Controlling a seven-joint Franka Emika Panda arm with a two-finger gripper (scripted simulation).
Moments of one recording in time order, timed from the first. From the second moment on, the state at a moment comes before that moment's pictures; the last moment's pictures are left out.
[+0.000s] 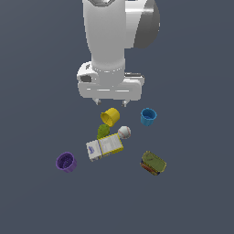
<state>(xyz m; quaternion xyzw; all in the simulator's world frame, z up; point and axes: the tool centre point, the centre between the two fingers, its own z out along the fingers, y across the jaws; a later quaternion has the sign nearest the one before) -0.011 -0.021 0.292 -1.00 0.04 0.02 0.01</state>
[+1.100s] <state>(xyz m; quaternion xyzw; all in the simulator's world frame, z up) -0.014 -0.021 0.268 -1.00 0.02 0.07 0.03</state>
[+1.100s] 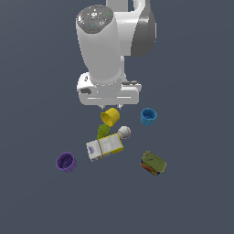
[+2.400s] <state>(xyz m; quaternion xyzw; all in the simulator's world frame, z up) -0.083 -0.046 0.112 -0.86 -0.07 0.34 0.37</state>
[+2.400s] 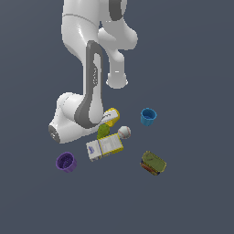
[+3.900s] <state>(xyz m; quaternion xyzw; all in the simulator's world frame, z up) -0.108 -0.041 0.095 -0.82 -0.08 0.34 0.46</state>
